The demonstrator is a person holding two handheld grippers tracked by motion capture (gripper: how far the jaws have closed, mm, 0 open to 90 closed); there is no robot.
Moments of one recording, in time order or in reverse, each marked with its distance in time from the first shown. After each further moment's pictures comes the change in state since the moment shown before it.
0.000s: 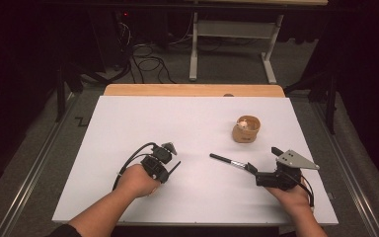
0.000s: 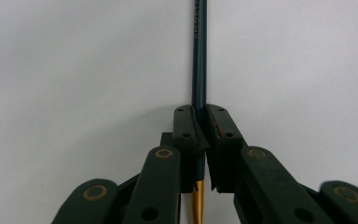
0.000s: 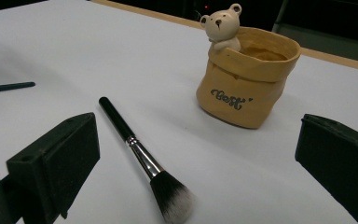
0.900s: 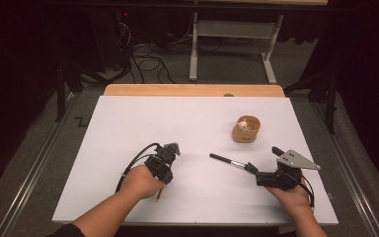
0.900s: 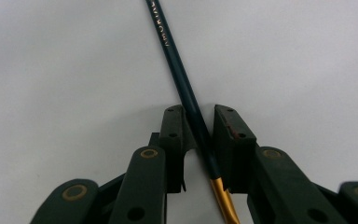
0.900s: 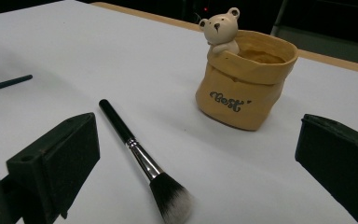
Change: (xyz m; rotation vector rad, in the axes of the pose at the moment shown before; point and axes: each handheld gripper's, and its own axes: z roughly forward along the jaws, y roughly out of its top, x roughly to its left) left arm -0.011 0.007 0.001 0.046 0.050 -0.033; right arm -0.001 0.001 -0.001 -0.011 0.001 -0.003
